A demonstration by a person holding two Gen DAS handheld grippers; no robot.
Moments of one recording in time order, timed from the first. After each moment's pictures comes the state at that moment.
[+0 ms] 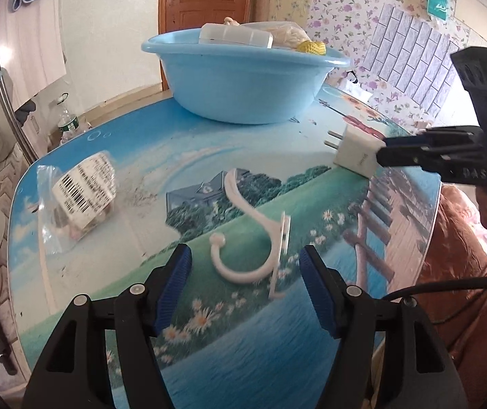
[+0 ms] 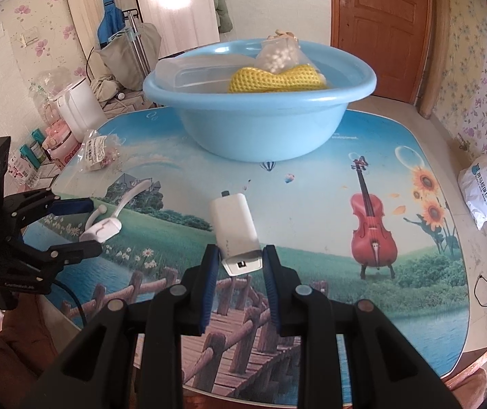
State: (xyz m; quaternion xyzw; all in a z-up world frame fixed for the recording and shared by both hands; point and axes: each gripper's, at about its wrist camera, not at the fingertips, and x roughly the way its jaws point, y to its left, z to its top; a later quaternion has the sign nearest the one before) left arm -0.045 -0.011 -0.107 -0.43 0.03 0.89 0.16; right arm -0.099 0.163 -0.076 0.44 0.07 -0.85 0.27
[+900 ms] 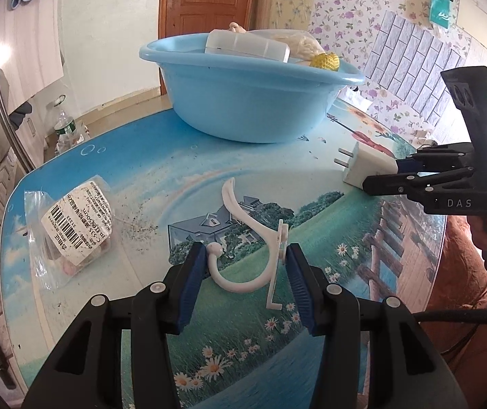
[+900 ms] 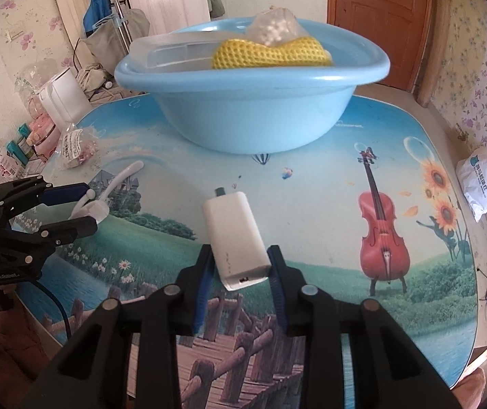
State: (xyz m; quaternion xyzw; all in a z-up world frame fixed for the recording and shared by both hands) left arm -0.069 -0.015 -0.108 -0.43 0.01 0.89 0.17; right arm -0.123 0.147 -0.091 0.47 0.09 -0.84 0.25
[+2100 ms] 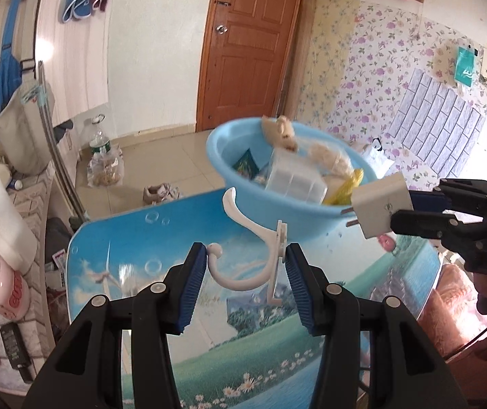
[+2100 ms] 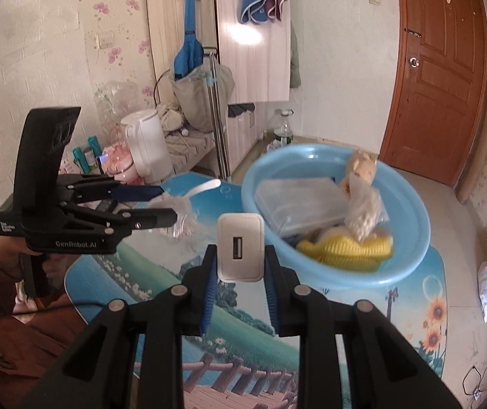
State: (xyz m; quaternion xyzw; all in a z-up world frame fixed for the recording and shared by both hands) left arm -0.076 -0.053 -0.014 -0.35 -0.04 0.93 0.10; right arm -0.104 0.103 0.025 0.32 0.11 -0.86 0.39
